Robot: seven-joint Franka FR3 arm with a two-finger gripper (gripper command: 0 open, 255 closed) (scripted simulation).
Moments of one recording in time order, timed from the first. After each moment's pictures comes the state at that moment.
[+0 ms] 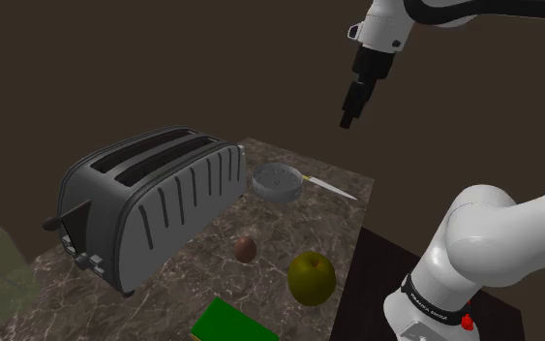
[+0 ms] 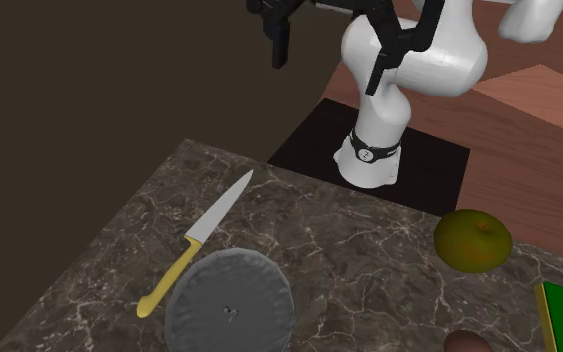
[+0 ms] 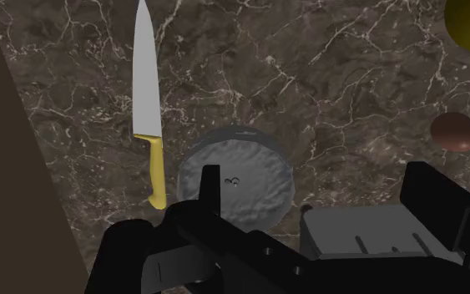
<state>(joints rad) -0.02 -0.81 -0.04 -2.37 -0.05 1.65 -0.16</state>
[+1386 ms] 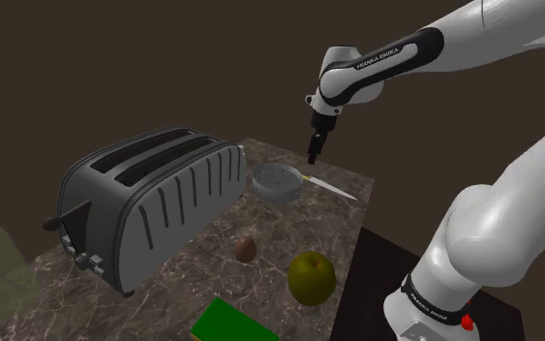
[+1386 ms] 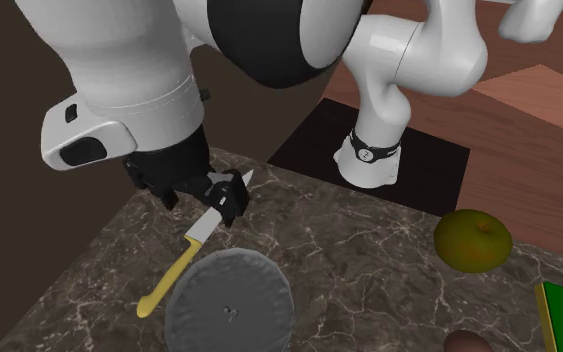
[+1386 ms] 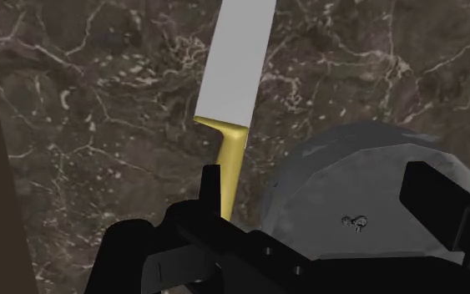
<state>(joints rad) -0.01 -0.25 -0.31 -2.40 -0.06 2.16 -0.53</state>
